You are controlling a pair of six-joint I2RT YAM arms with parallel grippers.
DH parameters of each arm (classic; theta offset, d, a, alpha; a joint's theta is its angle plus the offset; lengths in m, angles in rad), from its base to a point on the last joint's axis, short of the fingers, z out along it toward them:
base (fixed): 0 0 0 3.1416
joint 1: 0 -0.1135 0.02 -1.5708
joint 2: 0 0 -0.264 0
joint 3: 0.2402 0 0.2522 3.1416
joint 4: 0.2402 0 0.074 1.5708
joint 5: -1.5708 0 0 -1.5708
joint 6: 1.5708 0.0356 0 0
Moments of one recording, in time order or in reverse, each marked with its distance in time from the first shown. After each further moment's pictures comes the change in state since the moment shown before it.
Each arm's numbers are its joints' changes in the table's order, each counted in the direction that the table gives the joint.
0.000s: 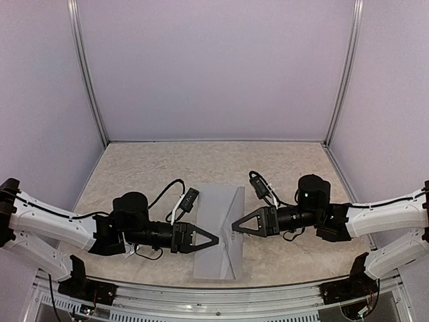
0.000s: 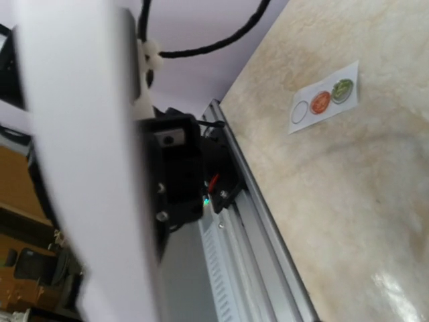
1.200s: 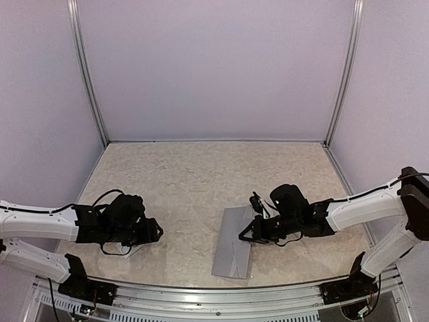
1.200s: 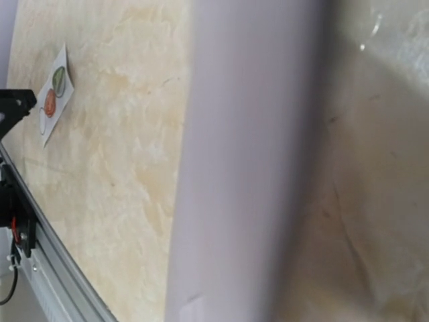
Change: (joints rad) left arm -0.246 0.197 -0.033 0.937 0.603 -0.080; right arm 0.021 -0.228 0.090 0.360 -0.303 0.046
